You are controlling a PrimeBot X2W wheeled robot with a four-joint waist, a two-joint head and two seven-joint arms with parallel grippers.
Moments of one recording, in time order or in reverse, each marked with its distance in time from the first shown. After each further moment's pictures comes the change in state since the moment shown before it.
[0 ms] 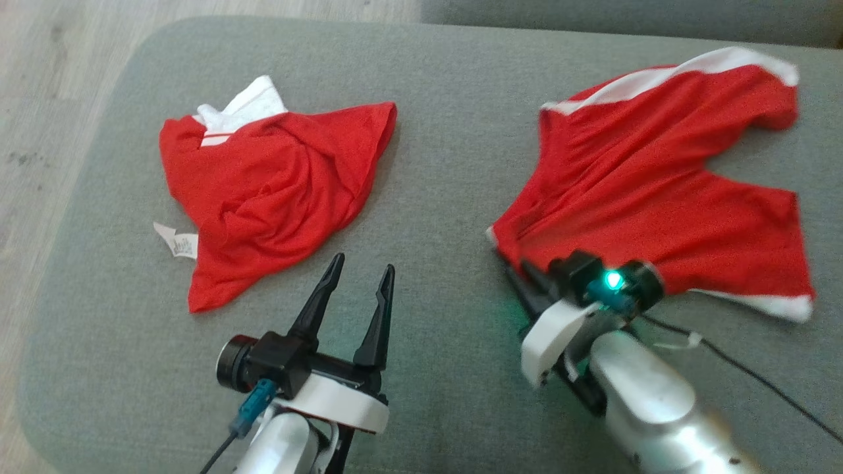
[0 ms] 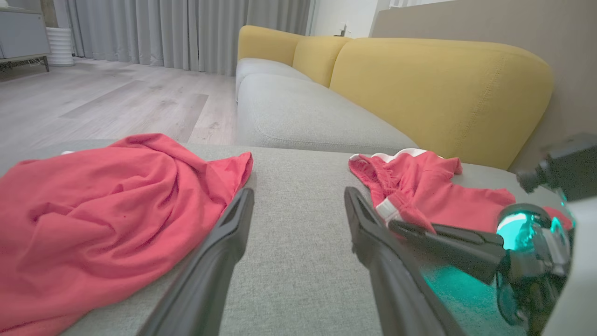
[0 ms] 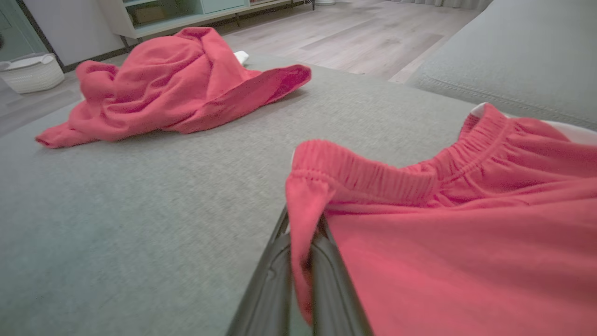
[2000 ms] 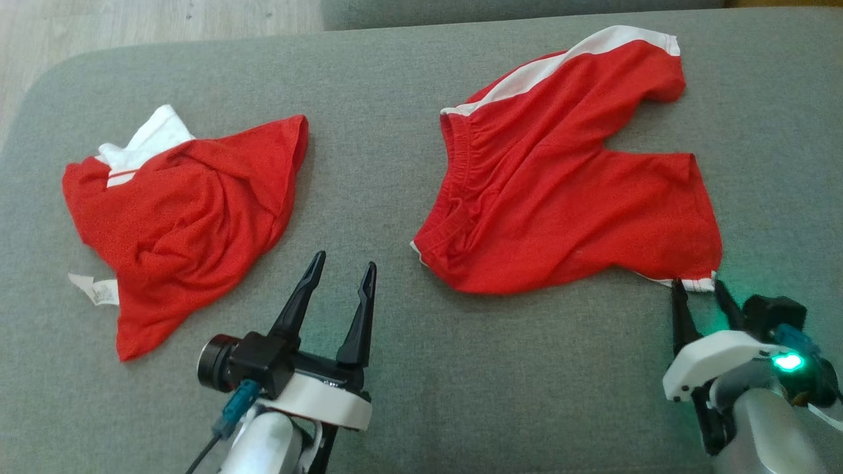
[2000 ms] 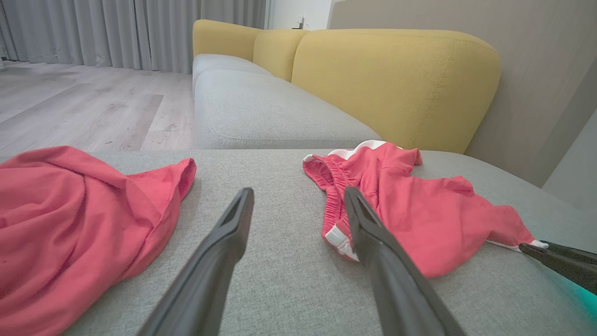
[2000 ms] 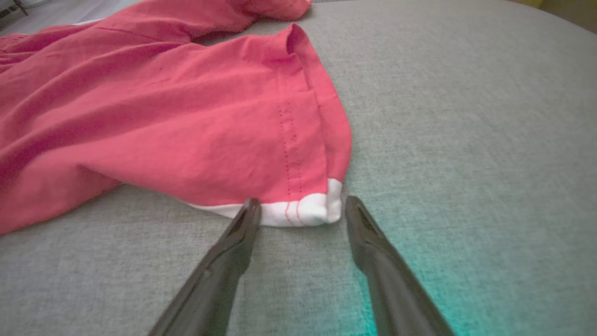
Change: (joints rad) left arm 0.015 0.000 0.070 -0.005 0.052 -0.027 0.000; right arm 0.276 0.026 -0.763 -0.161 -0.177 0.000 0.123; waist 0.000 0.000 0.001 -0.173
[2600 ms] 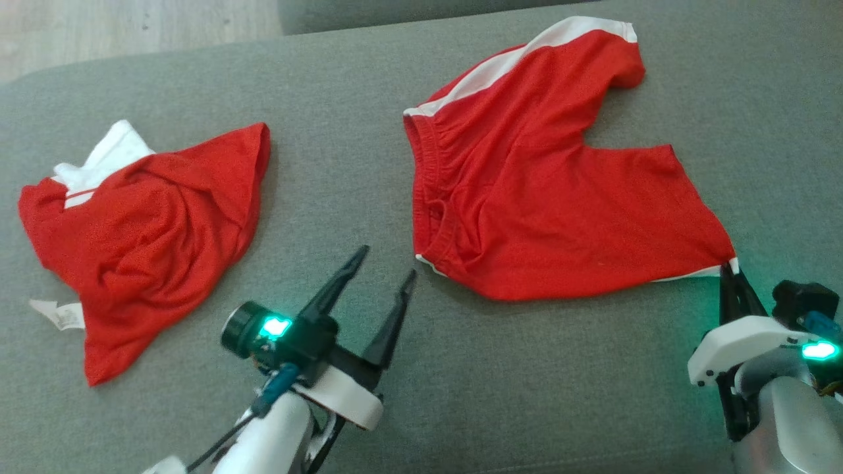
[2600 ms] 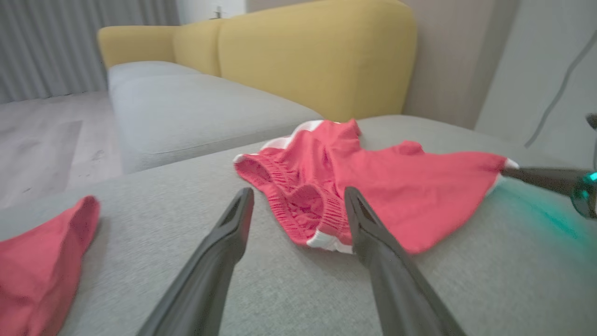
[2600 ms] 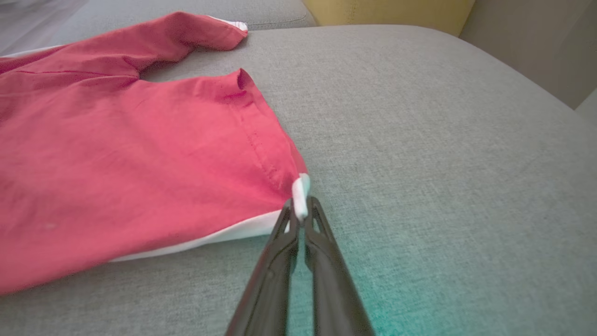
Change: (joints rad) left arm -0.094 0.045 -0.099 0.079 0.107 -0.054 0.000; right arm -0.009 0.001 -0.086 -0.070 -0.062 0.000 0.030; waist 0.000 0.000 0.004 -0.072
